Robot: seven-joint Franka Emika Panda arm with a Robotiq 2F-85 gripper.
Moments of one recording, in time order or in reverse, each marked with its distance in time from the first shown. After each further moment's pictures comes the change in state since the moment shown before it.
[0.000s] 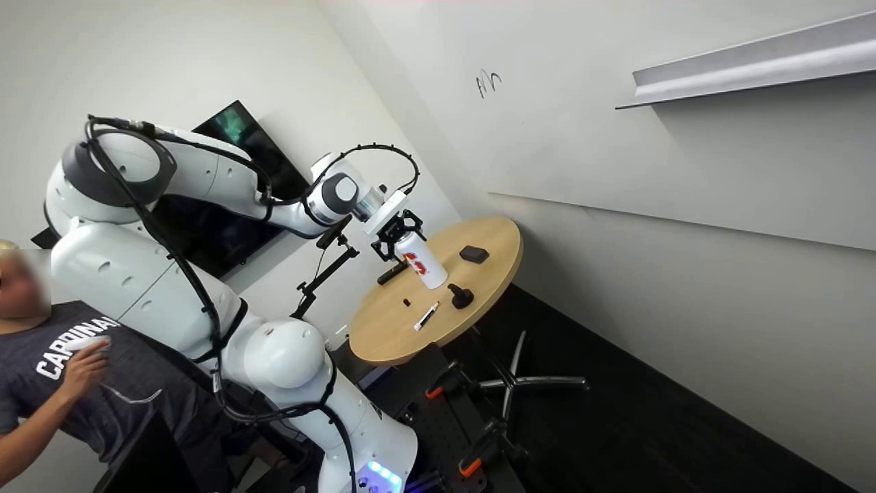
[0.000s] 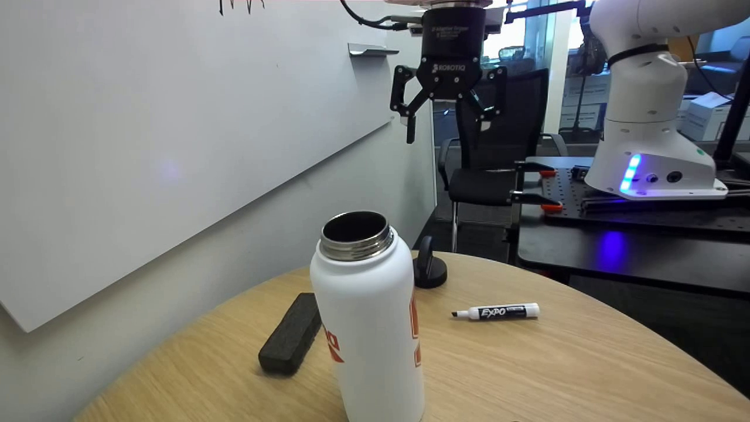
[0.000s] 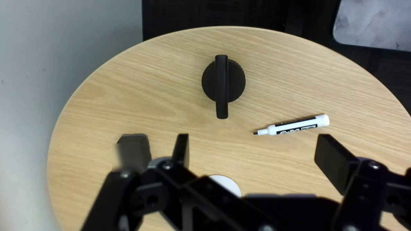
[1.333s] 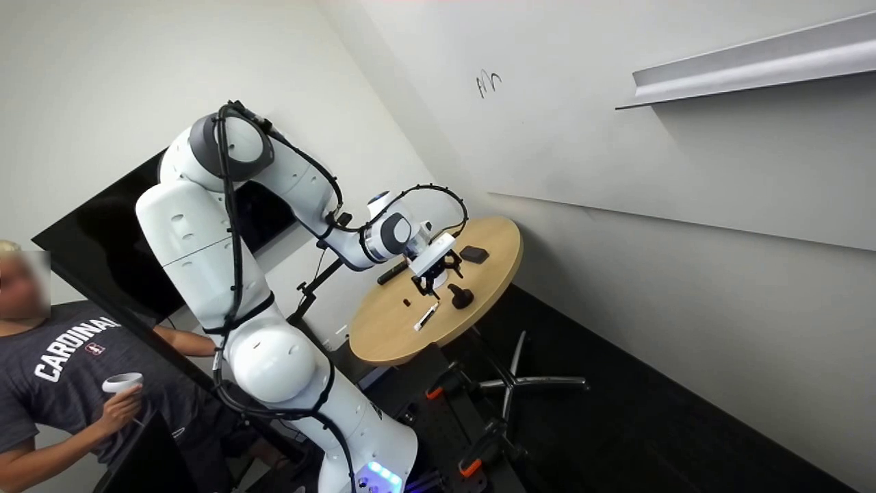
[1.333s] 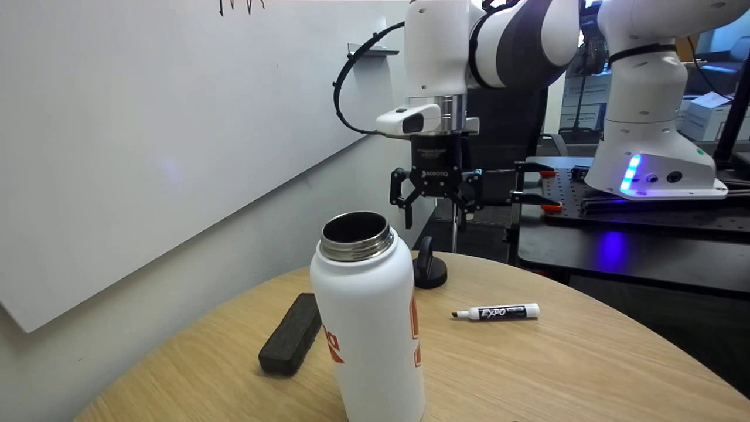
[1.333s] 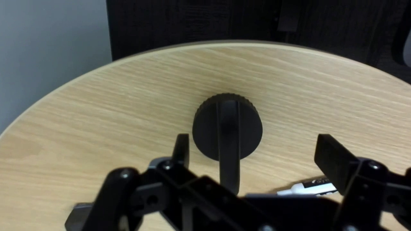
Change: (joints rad) arm -0.229 0.423 0.114 0.001 -0.107 0.357 -0.001
